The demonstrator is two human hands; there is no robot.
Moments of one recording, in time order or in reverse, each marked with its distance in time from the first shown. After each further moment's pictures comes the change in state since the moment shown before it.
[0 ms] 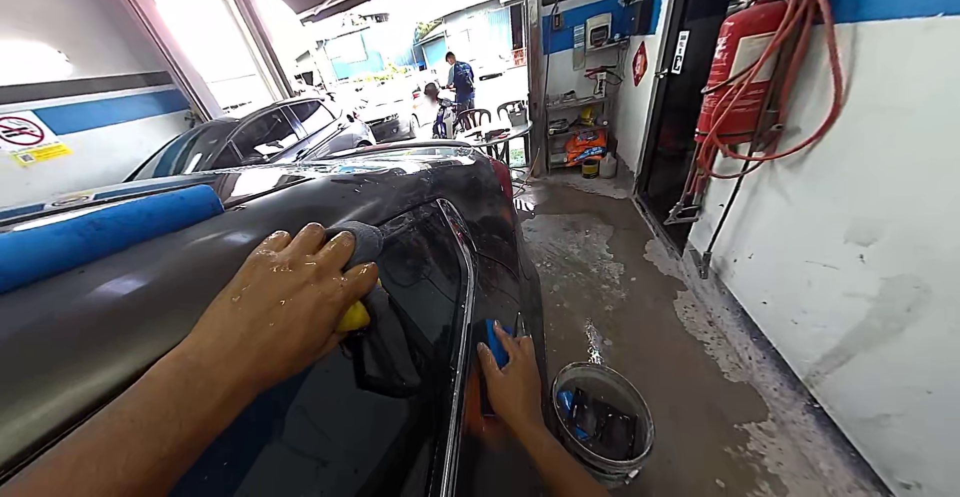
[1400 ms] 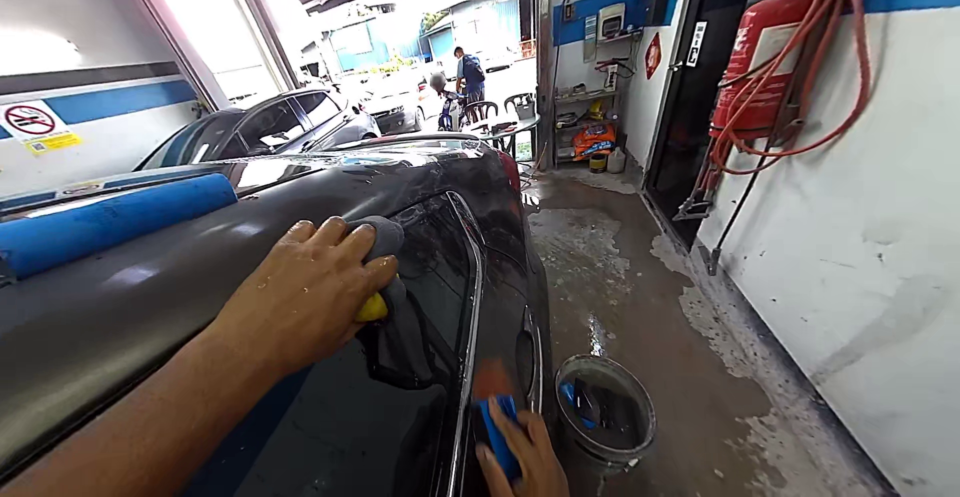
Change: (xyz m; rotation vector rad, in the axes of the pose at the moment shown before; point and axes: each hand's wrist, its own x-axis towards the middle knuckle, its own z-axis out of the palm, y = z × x) left_hand 0.004 -0.001 0.001 -0.056 -0.024 0.018; right_hand -0.106 0.008 -0.031 0.018 -0.114 -0.288
